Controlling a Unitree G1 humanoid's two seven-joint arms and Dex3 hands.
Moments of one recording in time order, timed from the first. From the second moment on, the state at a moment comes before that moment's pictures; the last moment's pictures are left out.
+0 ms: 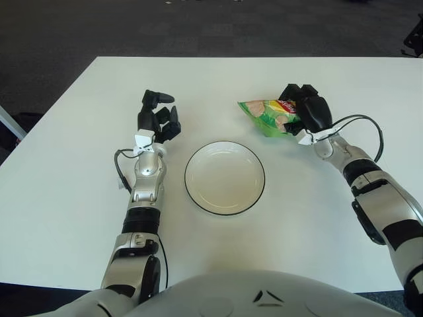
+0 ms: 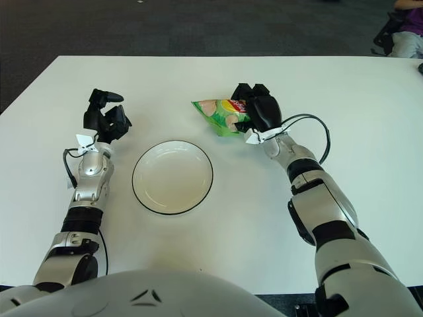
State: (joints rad) left arm -0.28 0.02 0.13 0.30 0.04 -0.35 0.15; right arm -0.78 -0.46 0.43 1.10 -0.67 -0.74 -0.70
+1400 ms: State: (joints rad) left arm -0.31 0.03 0.13 0.41 0.06 -0.36 0.18; right arm -0.56 -0.44 0.27 0.40 -0.55 -0.95 -0.28
